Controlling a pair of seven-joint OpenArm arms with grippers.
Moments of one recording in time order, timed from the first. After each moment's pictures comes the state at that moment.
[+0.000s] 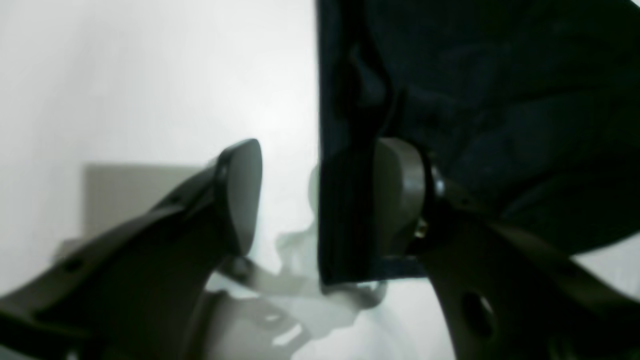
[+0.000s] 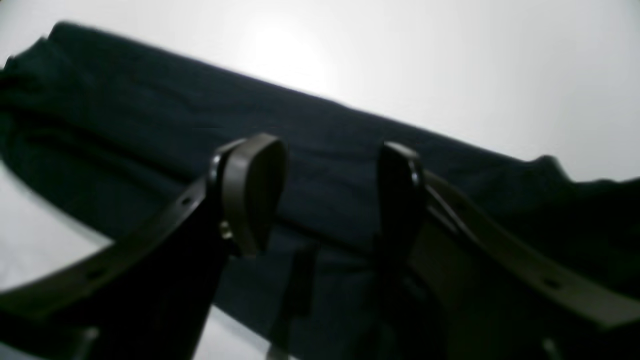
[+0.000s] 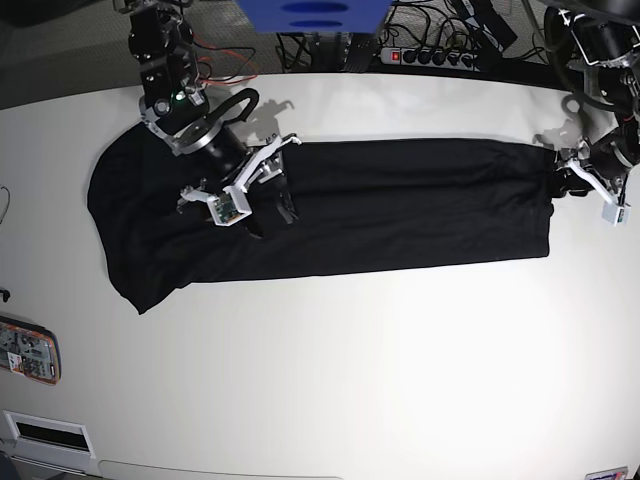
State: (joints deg) left arm 10.9 -26.8 -35.4 69.9 -43.2 -42.1 53.4; right arm -21.7 10.9 -8.5 111.3 12.6 19.7 -23.1
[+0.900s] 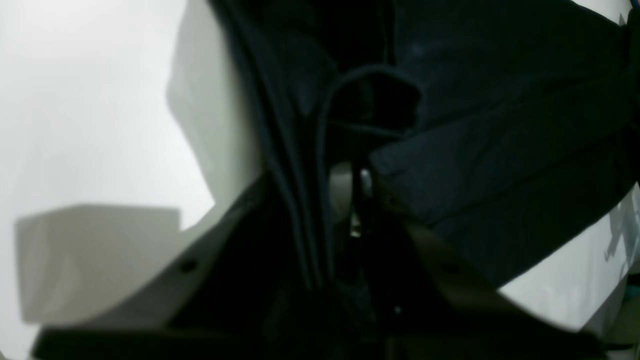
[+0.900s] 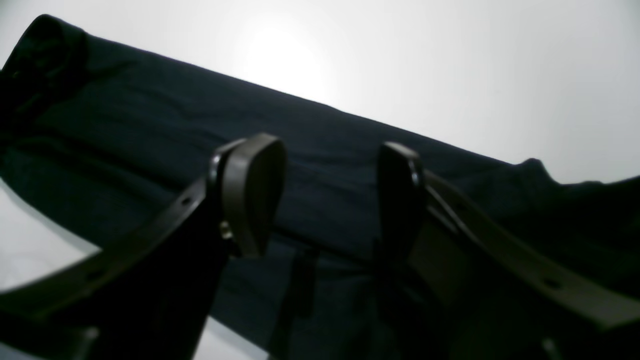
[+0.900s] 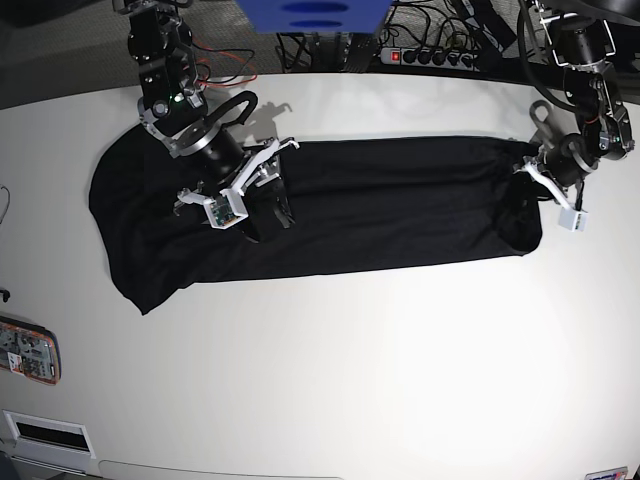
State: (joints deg) left arm 9.5 -23.1 -26.2 68.1 -45.5 -43.2 45.5; right arm -21.6 10.9 -8.1 111.3 12.6 19.7 -23.0
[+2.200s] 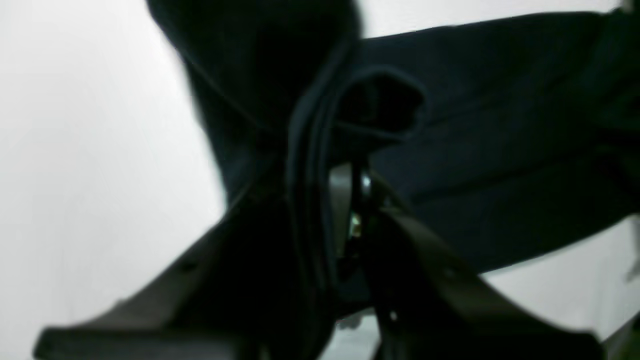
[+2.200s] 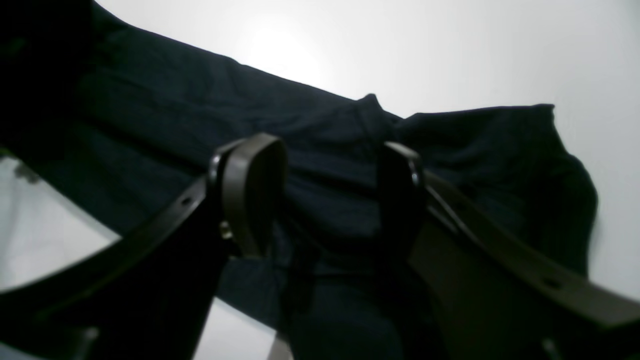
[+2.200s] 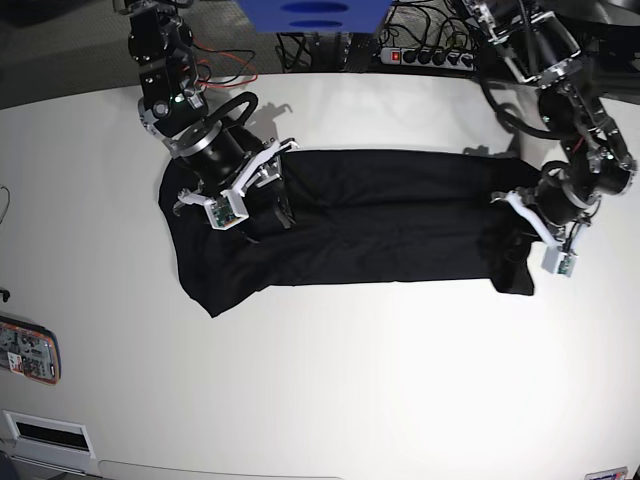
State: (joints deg) left arm 3.0 -7.8 -33.4 99.0 -33.1 -42.0 68.2; right arm -21.4 10.7 -8.1 111.3 12.6 19.7 -23.5
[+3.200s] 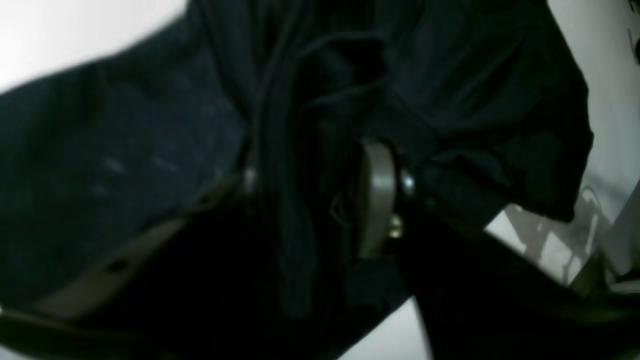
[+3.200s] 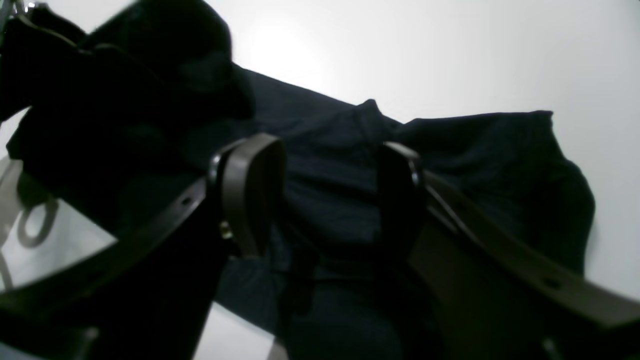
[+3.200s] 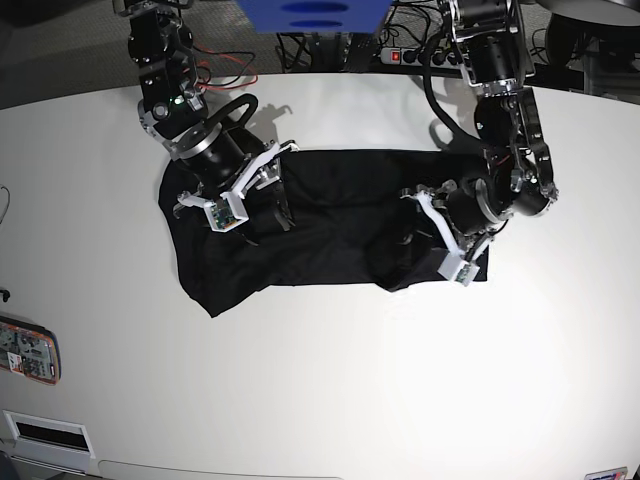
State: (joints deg) left arm 1.5 -2.4 -15.1 91.7 -33.3 -42.0 62.6; right arm -21.0 10.7 -8.1 111.3 12.6 19.7 -23.6
